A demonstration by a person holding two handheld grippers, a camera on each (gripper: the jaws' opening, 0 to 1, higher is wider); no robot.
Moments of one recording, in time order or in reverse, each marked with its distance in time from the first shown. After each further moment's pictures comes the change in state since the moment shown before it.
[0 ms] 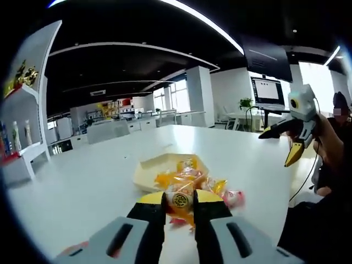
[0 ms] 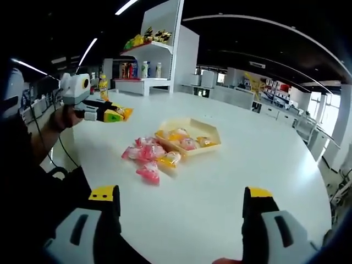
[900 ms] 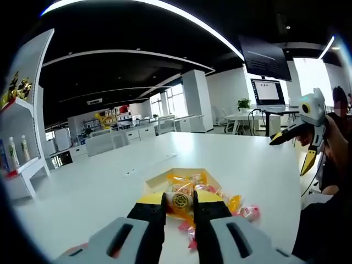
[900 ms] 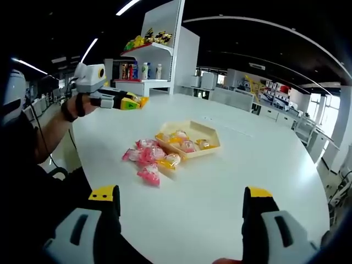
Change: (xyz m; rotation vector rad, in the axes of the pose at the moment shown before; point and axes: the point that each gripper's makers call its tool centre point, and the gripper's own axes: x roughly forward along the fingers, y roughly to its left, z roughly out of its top) left arm 0.031 0.023 0.033 0.060 -0.030 -0.014; right arm -0.005 0.000 0.004 -0.007 -0.008 -0.005
